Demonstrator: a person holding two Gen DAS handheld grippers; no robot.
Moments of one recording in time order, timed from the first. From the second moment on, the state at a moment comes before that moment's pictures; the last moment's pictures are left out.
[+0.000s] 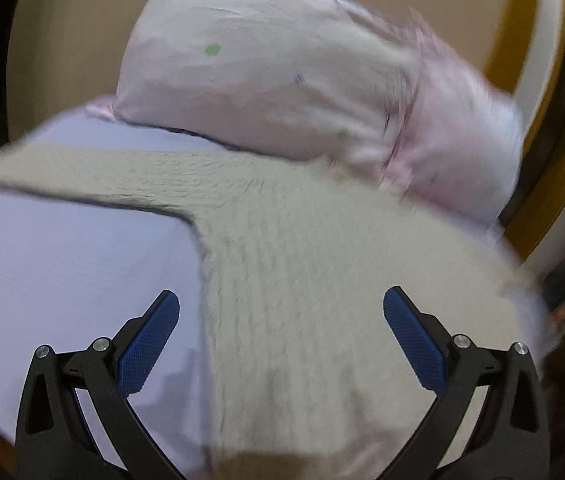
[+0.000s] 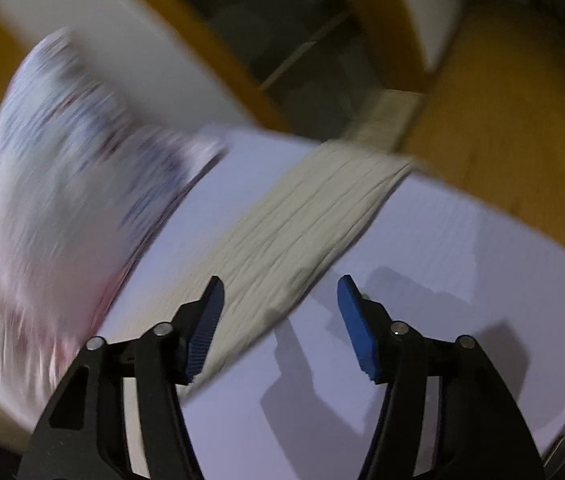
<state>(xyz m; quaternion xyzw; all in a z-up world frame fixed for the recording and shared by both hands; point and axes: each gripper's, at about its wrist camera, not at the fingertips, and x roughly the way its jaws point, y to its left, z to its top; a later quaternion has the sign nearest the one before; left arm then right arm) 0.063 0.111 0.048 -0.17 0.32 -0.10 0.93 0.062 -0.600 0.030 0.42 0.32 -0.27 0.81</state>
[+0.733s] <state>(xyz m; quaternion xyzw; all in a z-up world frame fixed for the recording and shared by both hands) 0.090 0.272 0.047 -0.26 0.31 0.15 0.90 0.154 -0.360 0.153 0.03 0.22 -0.11 0.97</state>
